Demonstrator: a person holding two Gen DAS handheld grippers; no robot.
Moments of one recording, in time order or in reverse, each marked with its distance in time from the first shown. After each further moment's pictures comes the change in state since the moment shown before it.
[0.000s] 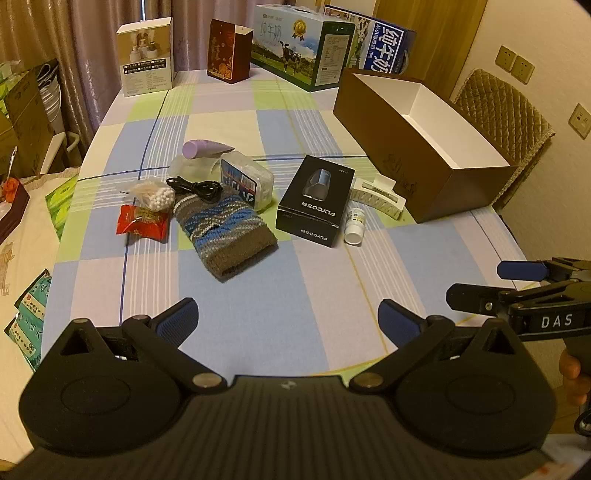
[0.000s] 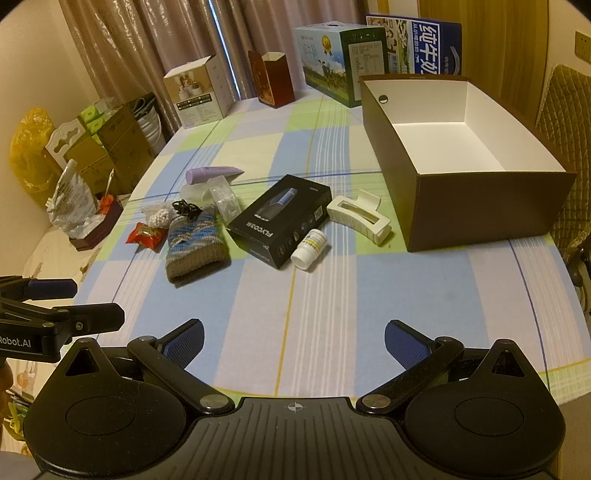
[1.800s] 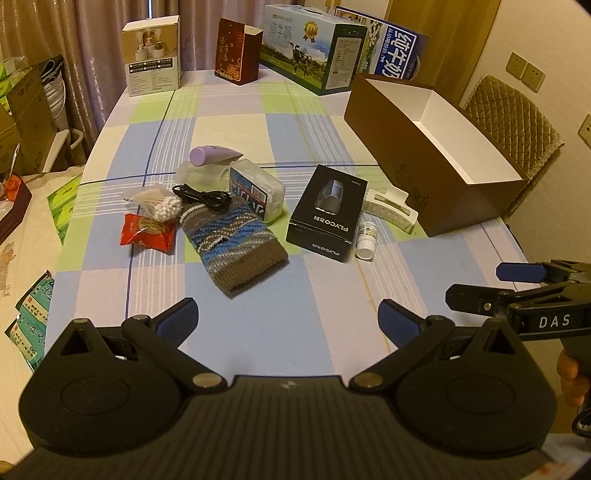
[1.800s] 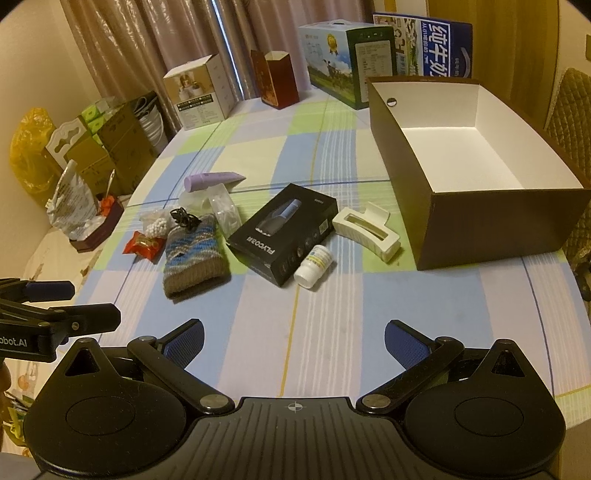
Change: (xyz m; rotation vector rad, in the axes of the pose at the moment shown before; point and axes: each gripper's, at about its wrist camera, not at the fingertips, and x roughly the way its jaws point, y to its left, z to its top) left arm 0.013 0.014 0.016 -0.018 0.004 0.008; right arm 0.024 0.003 0.032 -0.018 0.008 0.008
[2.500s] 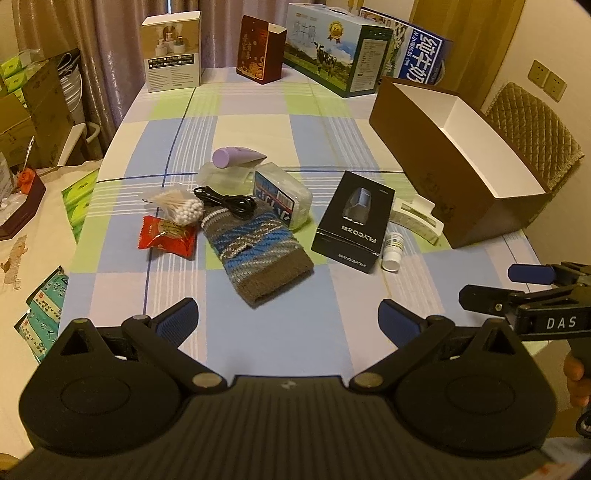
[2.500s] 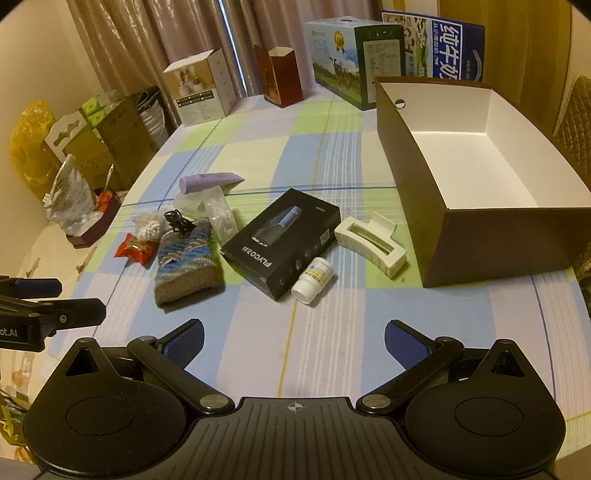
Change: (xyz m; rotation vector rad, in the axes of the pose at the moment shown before) left arm 0.009 0.012 0.009 -0.041 0.004 0.053; right arm 0.021 -0.009 0.011 -0.028 0.012 0.004
